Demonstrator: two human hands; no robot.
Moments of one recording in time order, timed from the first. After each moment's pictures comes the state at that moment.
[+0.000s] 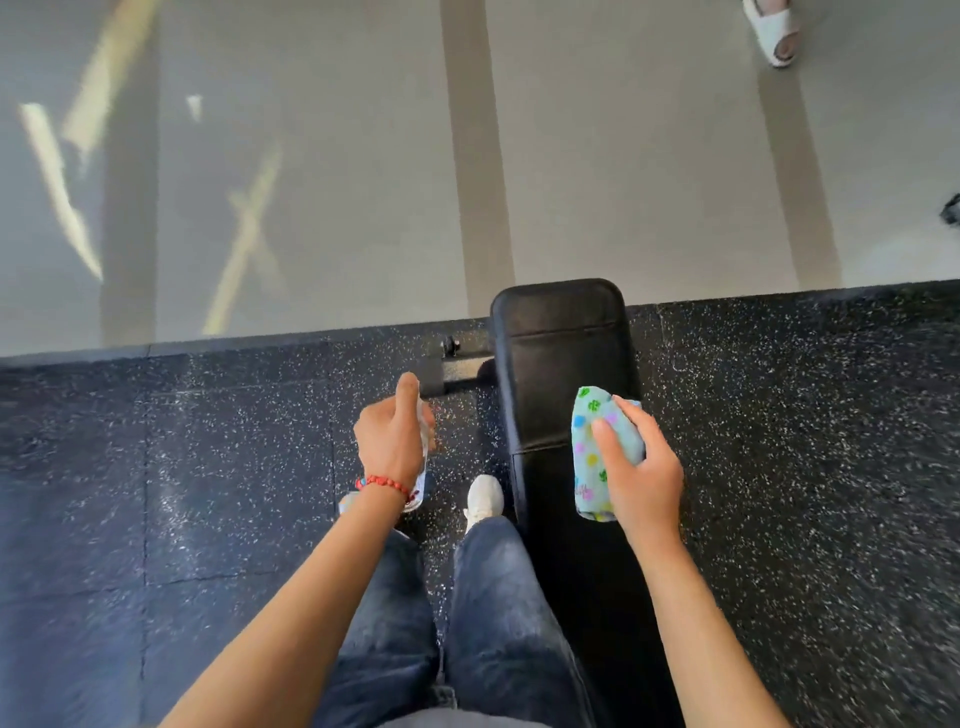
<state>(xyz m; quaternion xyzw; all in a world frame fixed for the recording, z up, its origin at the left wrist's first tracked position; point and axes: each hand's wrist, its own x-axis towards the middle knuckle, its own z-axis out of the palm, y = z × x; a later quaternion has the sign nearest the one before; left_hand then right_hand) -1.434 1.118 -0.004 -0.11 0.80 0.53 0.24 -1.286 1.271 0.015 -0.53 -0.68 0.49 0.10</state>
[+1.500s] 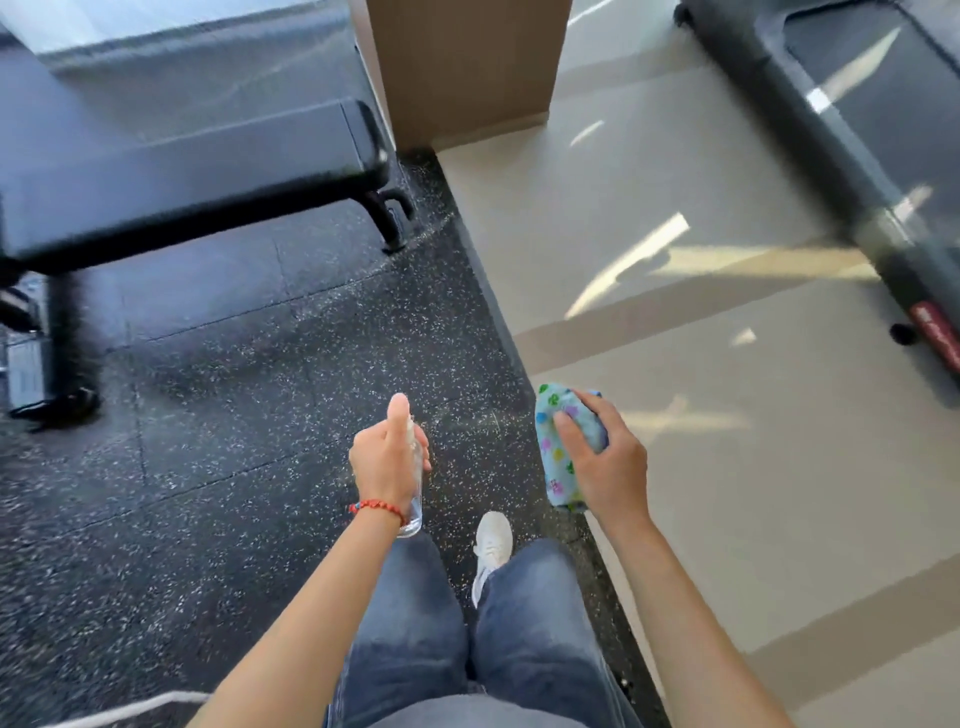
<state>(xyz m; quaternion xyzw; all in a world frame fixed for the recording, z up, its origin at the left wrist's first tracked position) -1.677 0.634 0.030 -0.57 0.55 0.58 -0.21 -1.799 0.784 0.058 0.11 -0.86 0.46 -0.21</state>
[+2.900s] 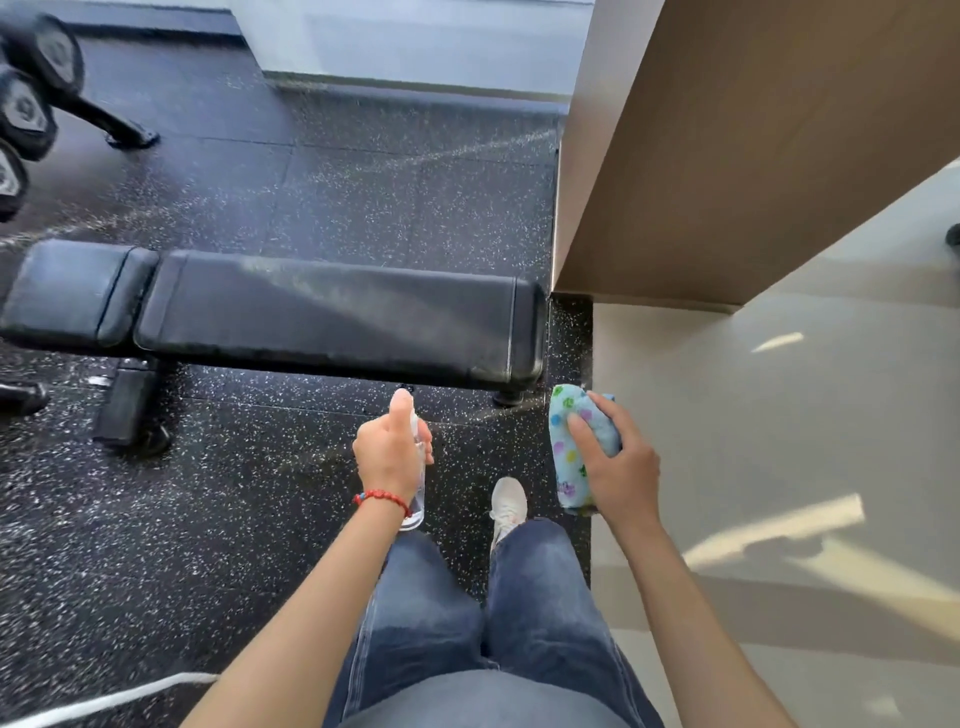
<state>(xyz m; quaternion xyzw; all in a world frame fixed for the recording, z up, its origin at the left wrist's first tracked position) -1.915 0.127 0.032 -0.69 0.42 0.50 -0.31 -2.091 0.225 0.047 0.26 -0.82 0.42 -0.30</state>
